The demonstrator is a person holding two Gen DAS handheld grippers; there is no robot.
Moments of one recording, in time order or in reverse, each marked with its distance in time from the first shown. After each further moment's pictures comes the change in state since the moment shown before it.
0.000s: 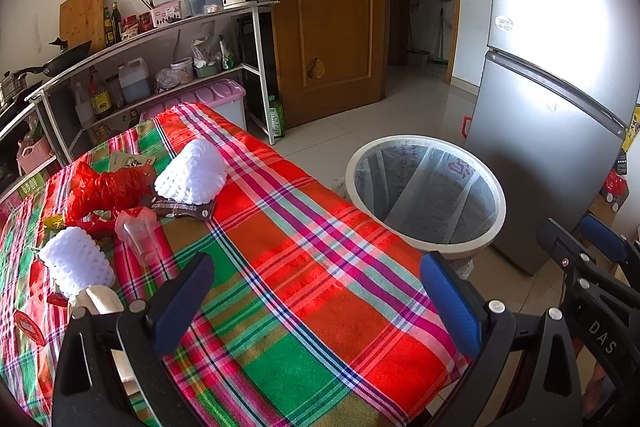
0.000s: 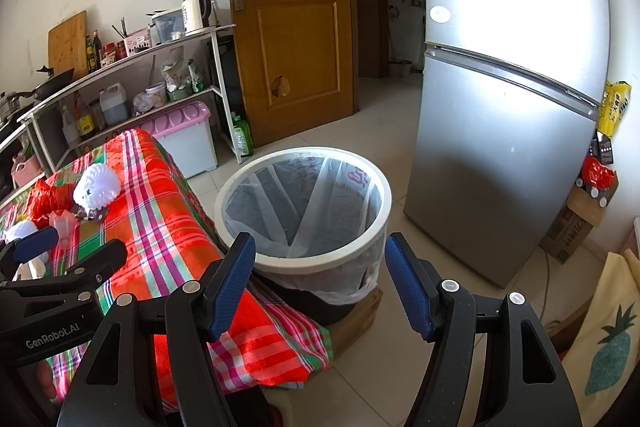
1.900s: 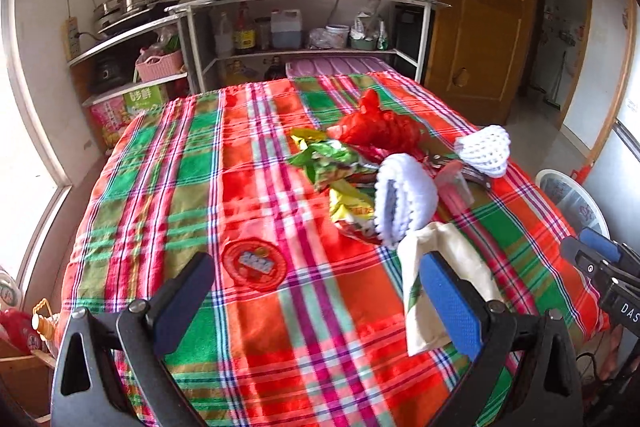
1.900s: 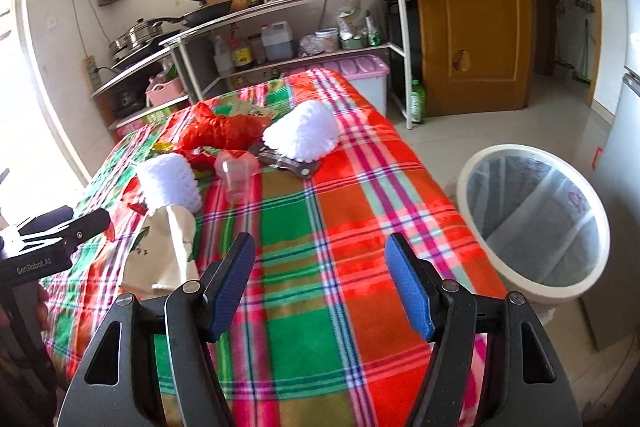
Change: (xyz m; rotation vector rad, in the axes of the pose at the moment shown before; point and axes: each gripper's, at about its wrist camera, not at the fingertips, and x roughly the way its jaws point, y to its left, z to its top) left arm -0.062 0.227 -0.064 -0.341 0.070 0.319; right arm 0.033 0.164 -0.008 -0.279 0.158 0.563
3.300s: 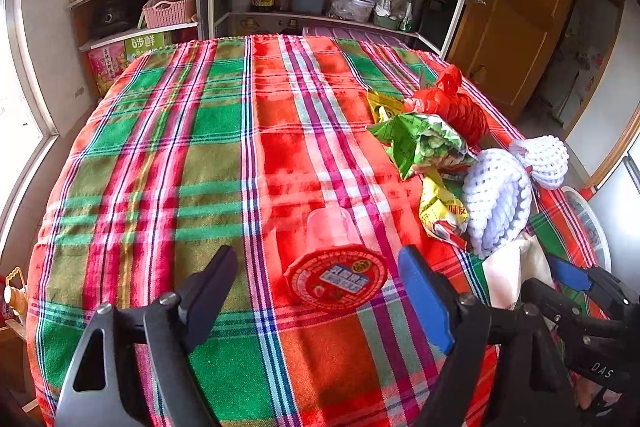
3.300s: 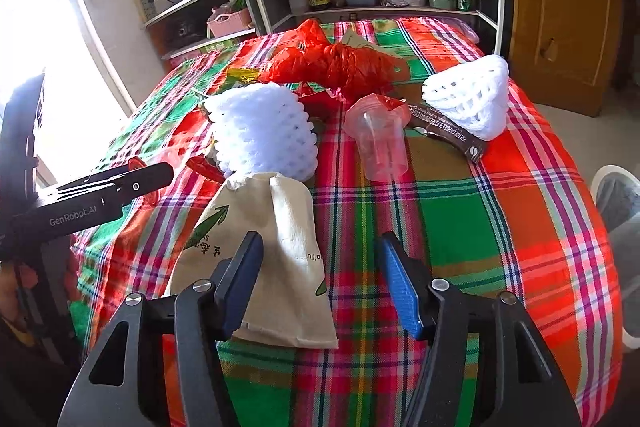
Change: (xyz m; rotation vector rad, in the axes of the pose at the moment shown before) left arm 0.058 0.054 0.000 -0.109 0.108 -0.059; right arm 0.078 0.086 0.005 -0.158 0.185 0.170
